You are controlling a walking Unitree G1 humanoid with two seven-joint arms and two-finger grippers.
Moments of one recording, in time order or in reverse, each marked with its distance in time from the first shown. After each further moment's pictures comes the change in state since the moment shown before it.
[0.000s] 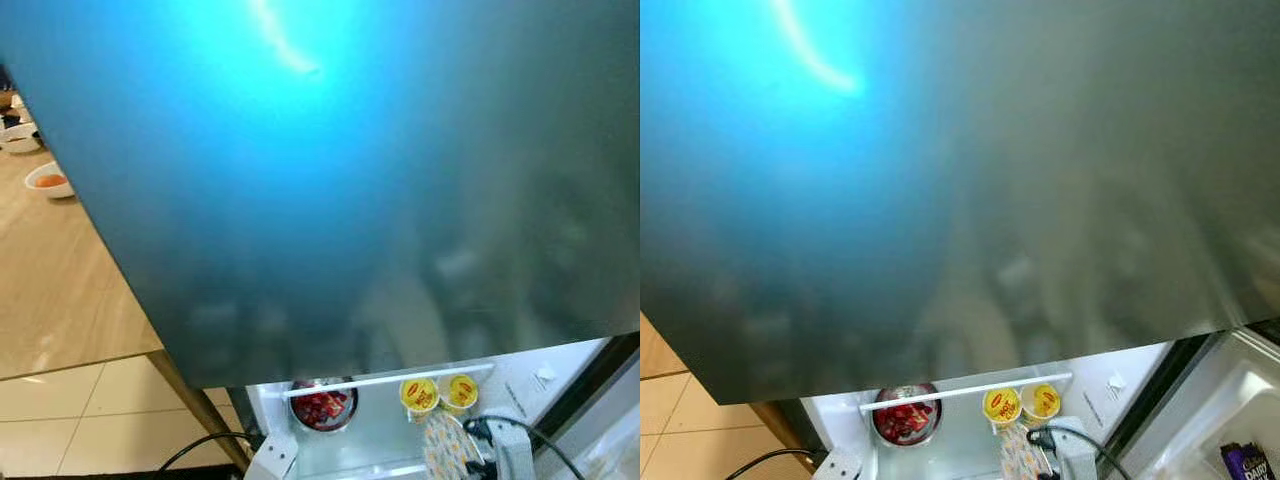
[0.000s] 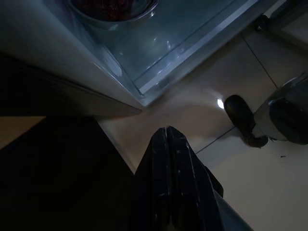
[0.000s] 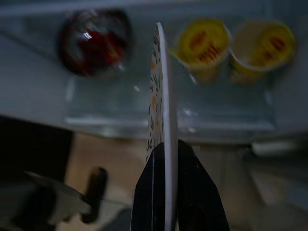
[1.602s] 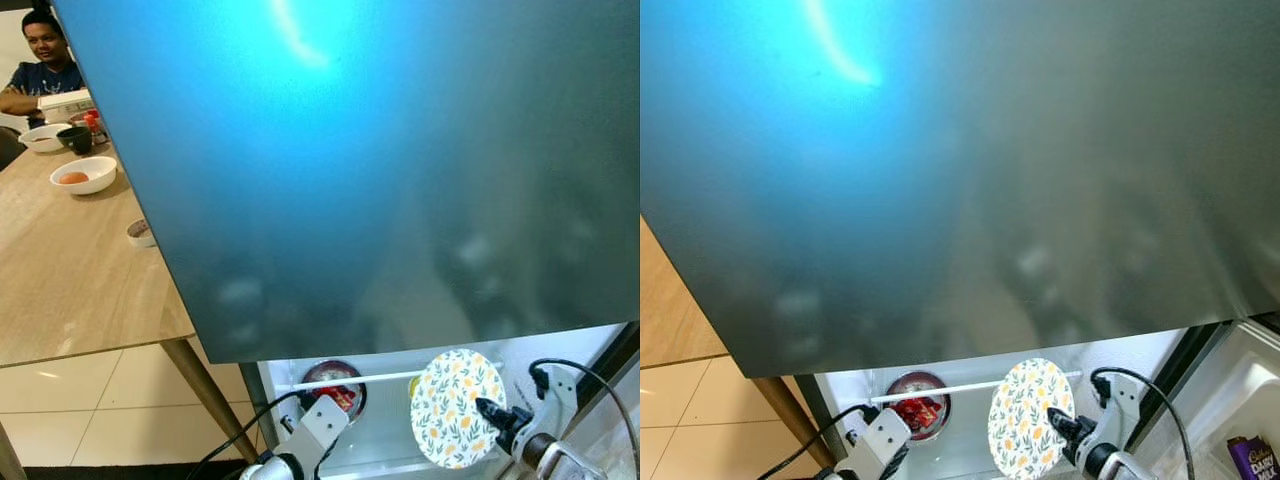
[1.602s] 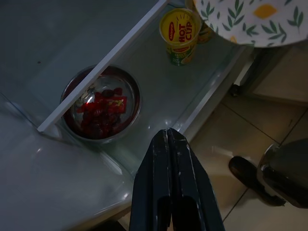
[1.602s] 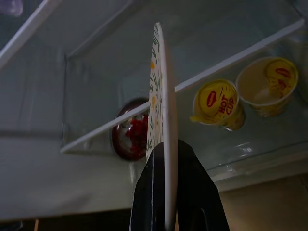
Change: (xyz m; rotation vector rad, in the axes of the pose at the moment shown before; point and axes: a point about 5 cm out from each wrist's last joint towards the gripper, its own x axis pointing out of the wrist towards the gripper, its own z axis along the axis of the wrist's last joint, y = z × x) left arm 0.013 -0.024 0.071 0.219 -0.323 -0.102; right arm -0.008 -0.033 0.044 0.480 -0.247 0.019
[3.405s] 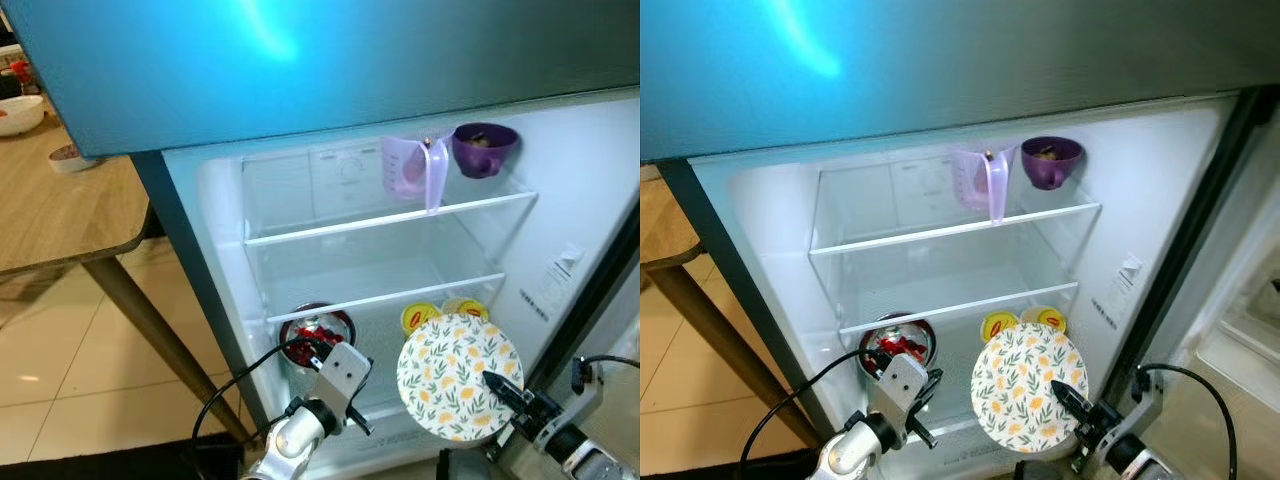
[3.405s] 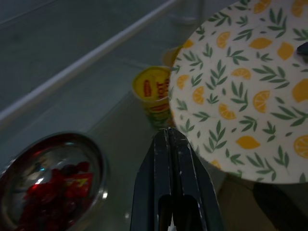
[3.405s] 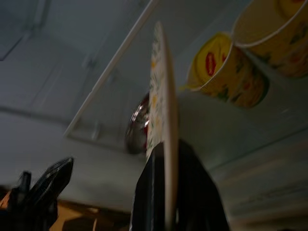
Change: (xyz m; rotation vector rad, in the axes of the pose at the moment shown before) left arm 0.020 0.002 0.088 0.022 -0.441 0.044; right arm -0.018 0.001 0.026 0.152 -0.108 0.364
